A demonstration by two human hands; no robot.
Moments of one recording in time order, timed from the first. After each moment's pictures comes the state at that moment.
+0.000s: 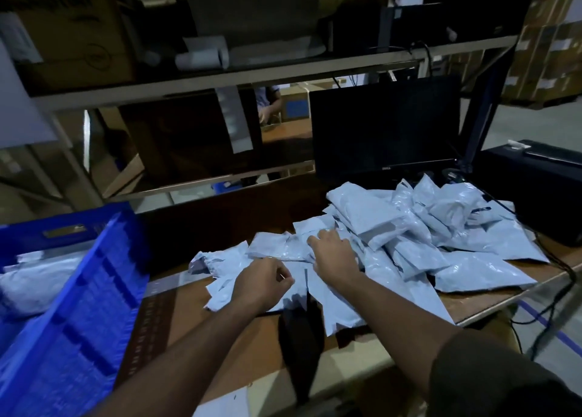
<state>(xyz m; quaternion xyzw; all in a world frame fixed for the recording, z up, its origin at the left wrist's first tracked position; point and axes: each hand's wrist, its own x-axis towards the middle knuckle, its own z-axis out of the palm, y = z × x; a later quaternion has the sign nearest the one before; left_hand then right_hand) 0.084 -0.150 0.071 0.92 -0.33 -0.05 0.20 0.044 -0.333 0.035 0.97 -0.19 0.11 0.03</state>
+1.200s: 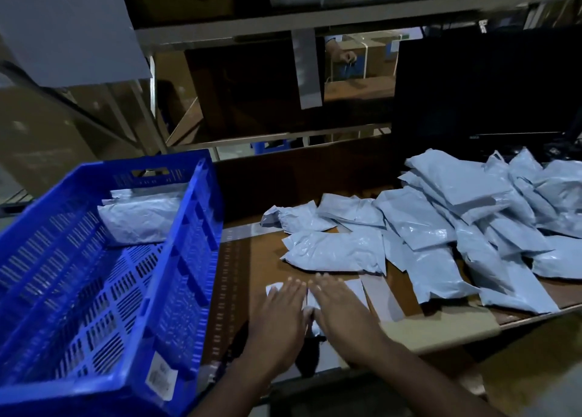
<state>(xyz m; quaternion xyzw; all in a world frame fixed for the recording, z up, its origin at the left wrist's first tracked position) 0.061 0.017 -0.017 0.91 -0.39 -0.01 0.12 -0.007 -0.137 -0.019 0.99 -0.01 0.07 -0.14</state>
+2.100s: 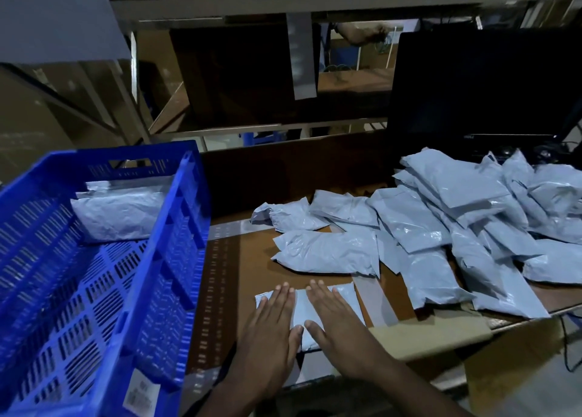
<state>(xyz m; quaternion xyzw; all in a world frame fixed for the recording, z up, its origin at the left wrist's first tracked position) 0.059 0.030 -0.047 0.91 -0.39 -0.07 0.14 -0.016 -0.142 -0.035 0.97 -0.04 -0.04 -0.21</state>
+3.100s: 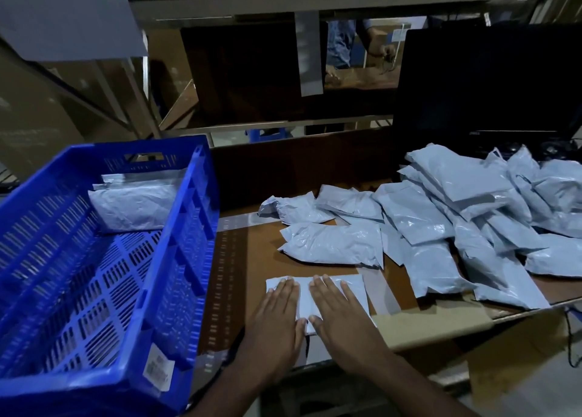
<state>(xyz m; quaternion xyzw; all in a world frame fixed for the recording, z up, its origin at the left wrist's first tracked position) 0.048 0.036 -0.038 0.91 -0.39 -0.08 0.09 -0.028 -0.129 -0.046 0.99 -0.07 -0.06 -0.09</state>
